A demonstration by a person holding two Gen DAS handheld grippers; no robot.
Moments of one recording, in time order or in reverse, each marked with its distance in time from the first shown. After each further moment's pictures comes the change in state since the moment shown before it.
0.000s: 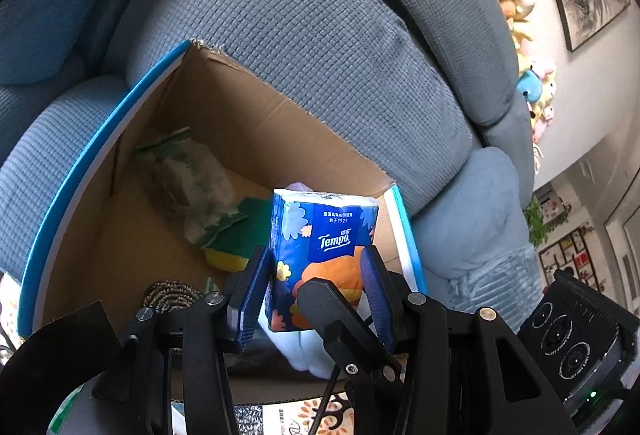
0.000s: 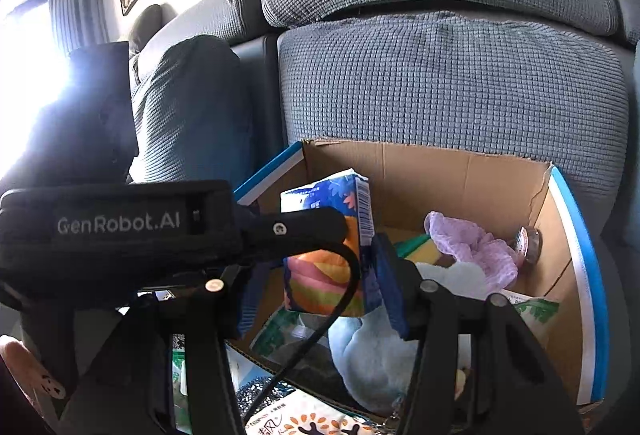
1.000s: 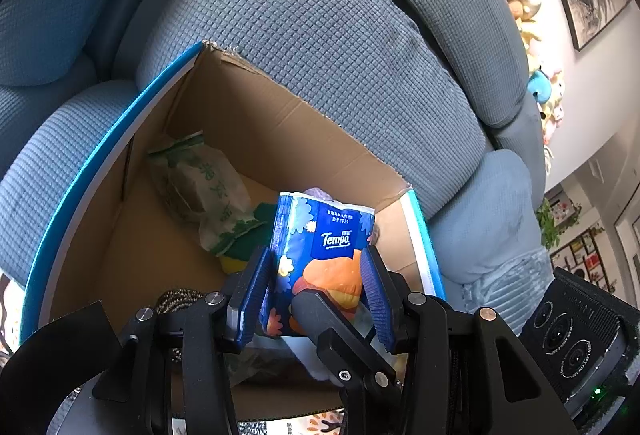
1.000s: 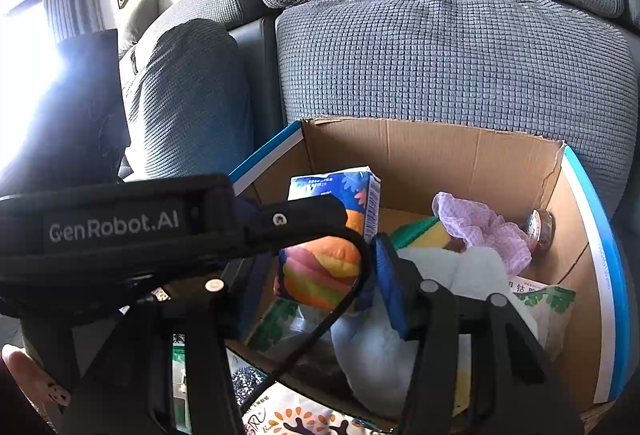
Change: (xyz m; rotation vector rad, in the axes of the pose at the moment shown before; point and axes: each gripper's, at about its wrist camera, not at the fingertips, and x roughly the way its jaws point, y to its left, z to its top) left arm 0.004 0.009 -0.001 0.013 -0.024 0.036; right arm 0.011 -0.003 -0.007 0.016 0.047 0.014
